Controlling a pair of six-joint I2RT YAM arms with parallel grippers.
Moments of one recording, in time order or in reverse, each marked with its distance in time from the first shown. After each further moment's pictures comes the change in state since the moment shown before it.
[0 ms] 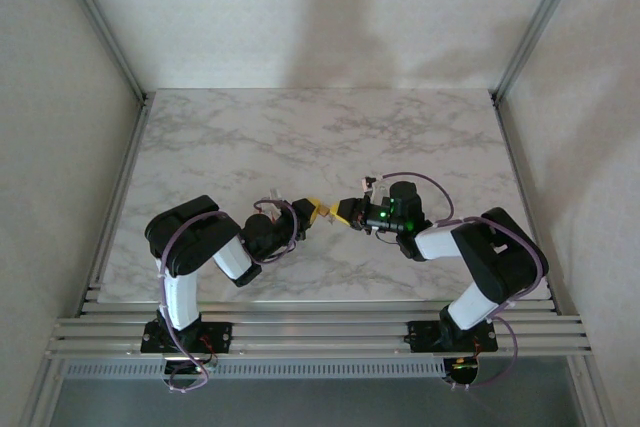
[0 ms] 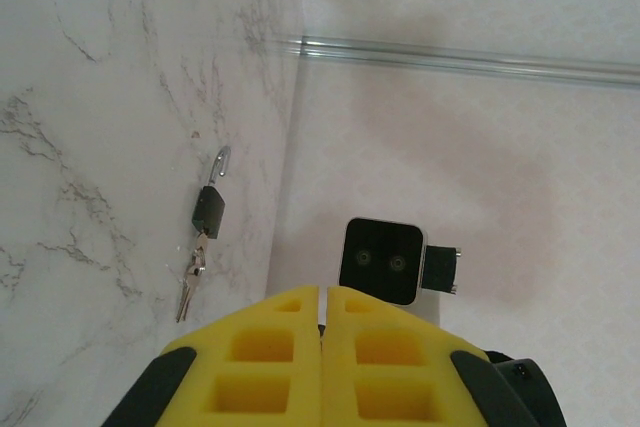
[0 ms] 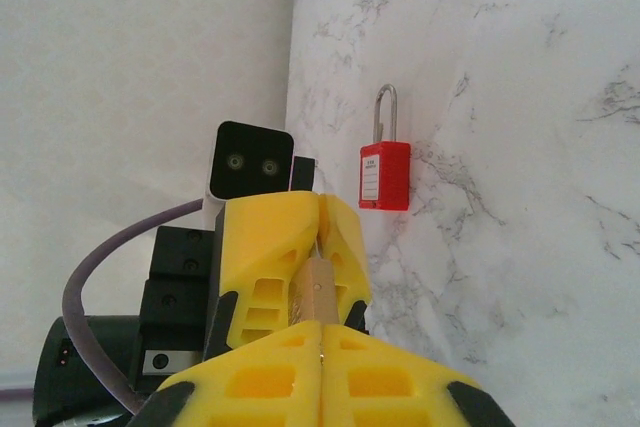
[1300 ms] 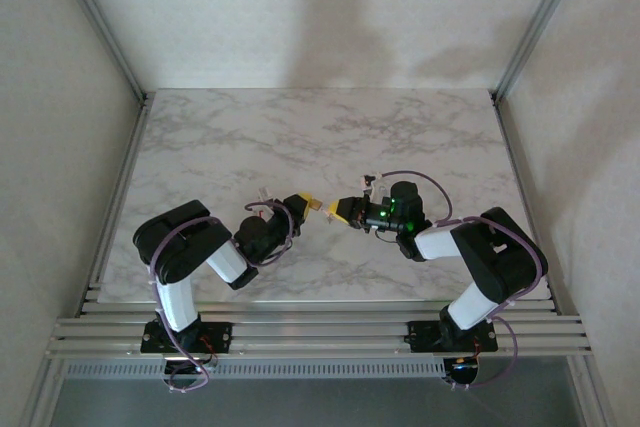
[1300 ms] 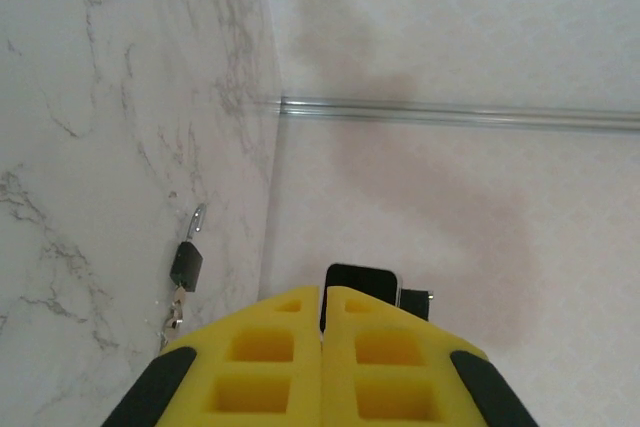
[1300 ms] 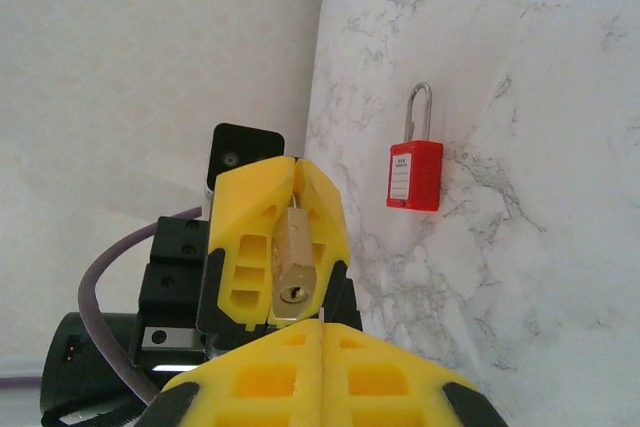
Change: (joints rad) left arm -0.010 -0.080 -0.041 0.000 -0.150 0.034; right arm 0.001 0.002 -0.002 0.056 -0.026 0.009
